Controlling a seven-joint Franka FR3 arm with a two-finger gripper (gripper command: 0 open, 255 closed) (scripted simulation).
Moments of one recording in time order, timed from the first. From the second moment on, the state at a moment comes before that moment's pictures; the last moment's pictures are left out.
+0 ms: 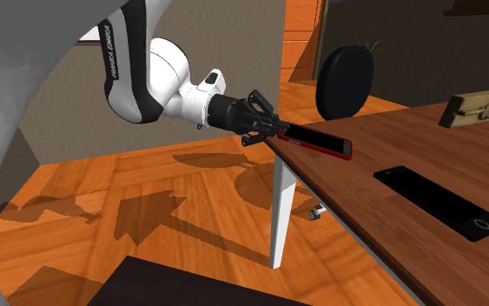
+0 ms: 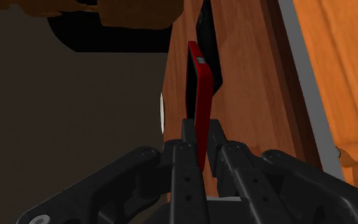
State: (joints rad) arm 0.02 0.48 0.49 -2.05 -1.17 1.22 1.10
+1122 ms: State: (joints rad) arm -0.01 0.30 0.52 -2.07 -1.16 1.20 0.93
